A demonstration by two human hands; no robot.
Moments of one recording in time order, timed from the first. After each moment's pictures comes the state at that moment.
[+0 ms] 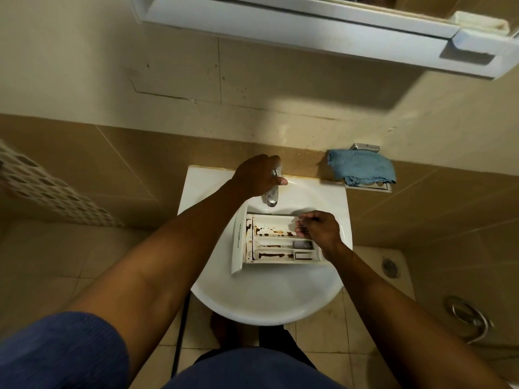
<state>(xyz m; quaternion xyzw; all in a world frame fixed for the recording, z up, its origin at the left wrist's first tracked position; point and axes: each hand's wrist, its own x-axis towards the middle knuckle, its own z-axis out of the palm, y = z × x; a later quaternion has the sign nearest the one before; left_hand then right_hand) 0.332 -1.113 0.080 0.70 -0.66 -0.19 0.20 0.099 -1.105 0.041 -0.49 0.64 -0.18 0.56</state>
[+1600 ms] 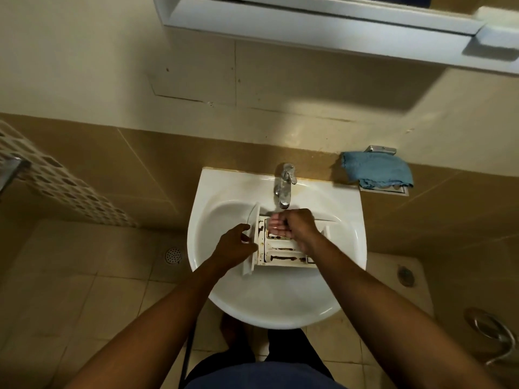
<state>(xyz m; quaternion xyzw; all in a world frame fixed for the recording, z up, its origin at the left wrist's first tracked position) 0.314 -0.950 0.011 0.77 -0.29 -0.49 0.30 0.177 -1.086 0.038 -0.40 0.59 -0.13 0.69</state>
